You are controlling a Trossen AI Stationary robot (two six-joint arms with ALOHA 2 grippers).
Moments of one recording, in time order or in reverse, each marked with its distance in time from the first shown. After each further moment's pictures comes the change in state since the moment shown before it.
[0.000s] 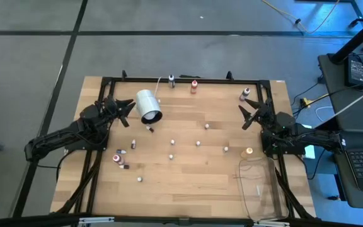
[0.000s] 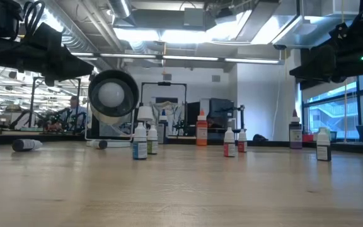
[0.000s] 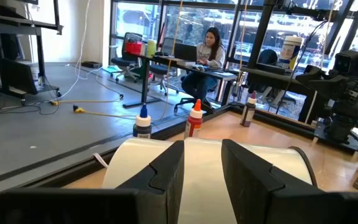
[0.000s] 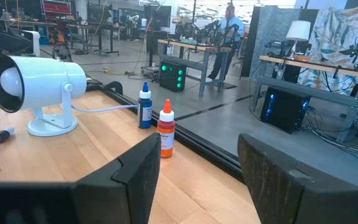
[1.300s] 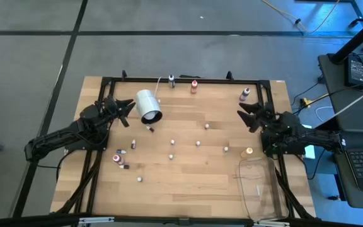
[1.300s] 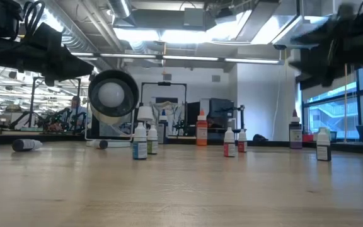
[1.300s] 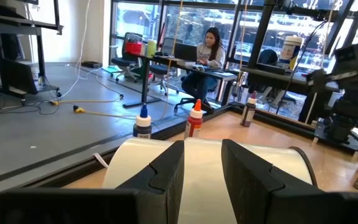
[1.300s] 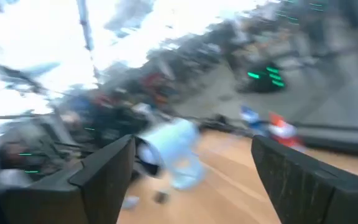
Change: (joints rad) left arm 0.000 0.000 0.000 0.000 -0.002 0.000; right arm 0.000 0.000 0.007 0.191 -0.344 0.540
